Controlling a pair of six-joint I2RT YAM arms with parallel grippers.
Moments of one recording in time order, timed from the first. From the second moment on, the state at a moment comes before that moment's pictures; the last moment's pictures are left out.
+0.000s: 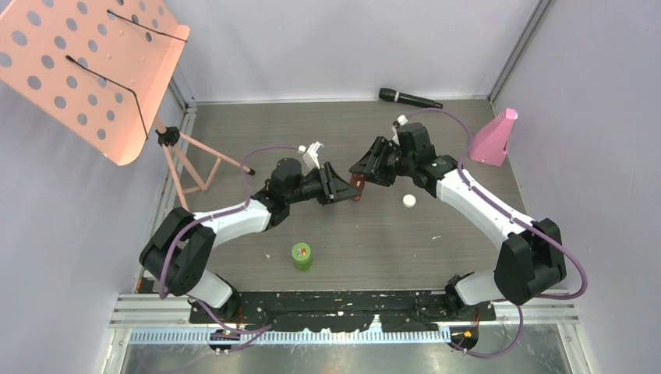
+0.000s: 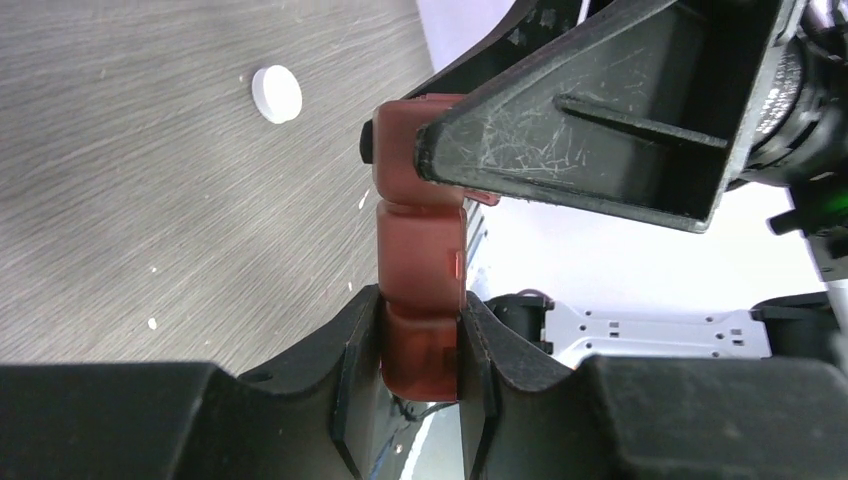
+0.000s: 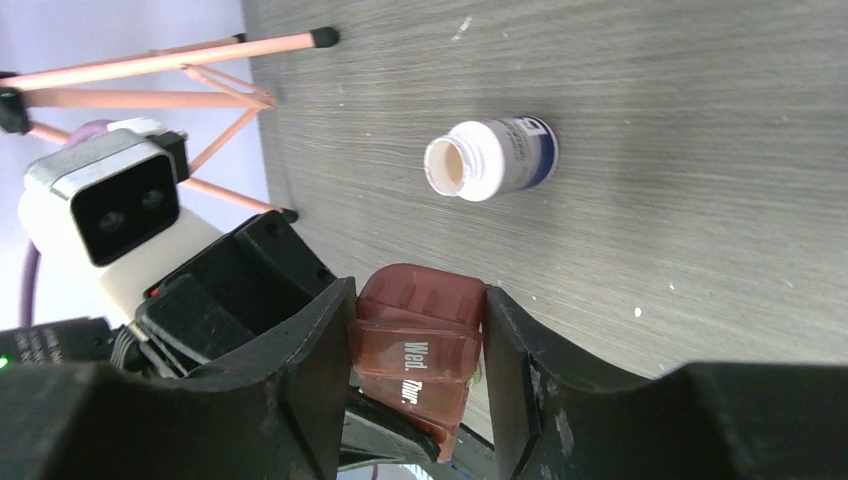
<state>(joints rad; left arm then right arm) -0.64 1.50 0.75 0.53 0.52 -1.04 0.47 1.41 1.09 -0.35 -0.31 0.89</state>
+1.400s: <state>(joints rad) -0.53 1.28 0.88 0.32 0.56 -1.01 0.33 1.29 0.89 0.13 -0.55 0.84</state>
